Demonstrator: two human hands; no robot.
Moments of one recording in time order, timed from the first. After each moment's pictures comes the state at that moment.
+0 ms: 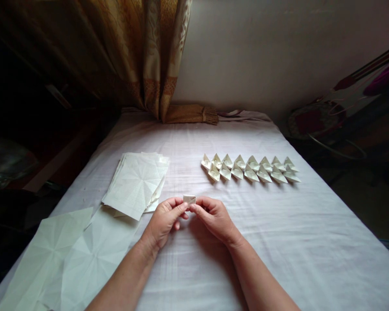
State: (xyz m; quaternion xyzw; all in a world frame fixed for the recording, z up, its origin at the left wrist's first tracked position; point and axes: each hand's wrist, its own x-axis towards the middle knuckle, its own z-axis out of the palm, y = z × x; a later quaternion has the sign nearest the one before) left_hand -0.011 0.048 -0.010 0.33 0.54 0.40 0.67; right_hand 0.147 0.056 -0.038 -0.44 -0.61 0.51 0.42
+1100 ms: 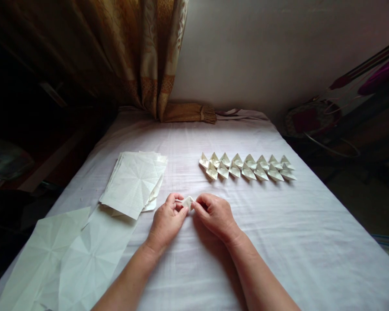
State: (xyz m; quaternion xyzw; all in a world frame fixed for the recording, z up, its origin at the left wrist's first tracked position) left_hand -0.007 0.041 -0.035 0.56 0.64 0.32 0.42; right_hand 0.157 0.057 -0.035 -0.57 -0.74 0.23 0.28
